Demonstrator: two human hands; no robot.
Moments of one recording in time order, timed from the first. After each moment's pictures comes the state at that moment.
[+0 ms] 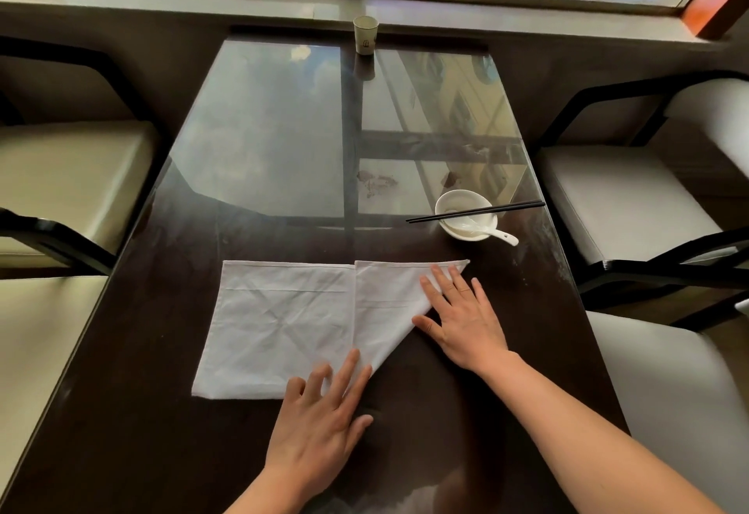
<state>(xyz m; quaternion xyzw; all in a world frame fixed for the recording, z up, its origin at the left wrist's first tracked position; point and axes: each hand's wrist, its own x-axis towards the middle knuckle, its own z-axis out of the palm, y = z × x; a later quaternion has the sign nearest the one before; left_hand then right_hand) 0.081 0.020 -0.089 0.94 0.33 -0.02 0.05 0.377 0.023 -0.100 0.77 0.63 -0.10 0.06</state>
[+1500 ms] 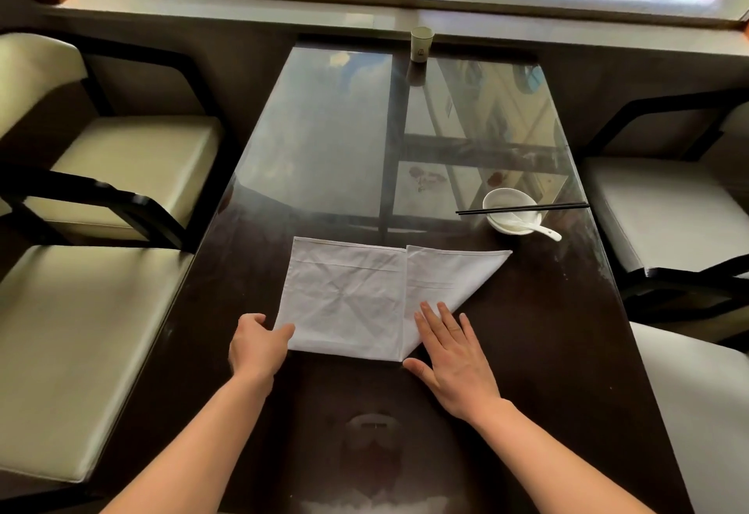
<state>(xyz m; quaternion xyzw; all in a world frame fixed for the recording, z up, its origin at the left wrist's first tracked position) -0.014 0.096 -0.057 0.44 0.81 0.16 0.36 0.256 -0.031 -0.086 0.71 0.68 -0.15 0.03</state>
